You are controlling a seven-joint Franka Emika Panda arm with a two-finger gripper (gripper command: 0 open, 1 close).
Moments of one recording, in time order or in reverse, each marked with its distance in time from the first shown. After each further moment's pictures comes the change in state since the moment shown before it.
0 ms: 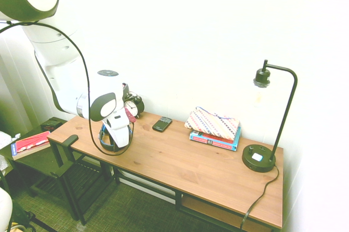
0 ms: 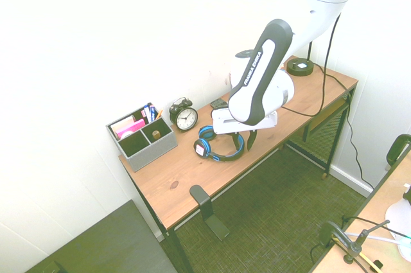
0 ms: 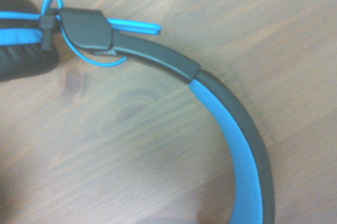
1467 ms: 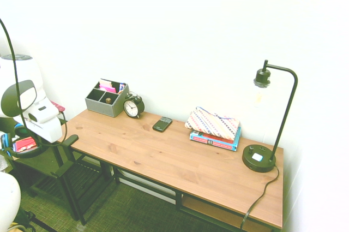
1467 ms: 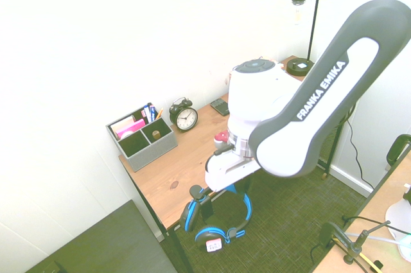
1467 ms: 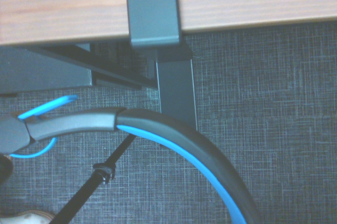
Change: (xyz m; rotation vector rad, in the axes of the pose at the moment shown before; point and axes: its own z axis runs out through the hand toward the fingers) arm -0.209 0.133 -0.055 0.001 -0.034 -0.505
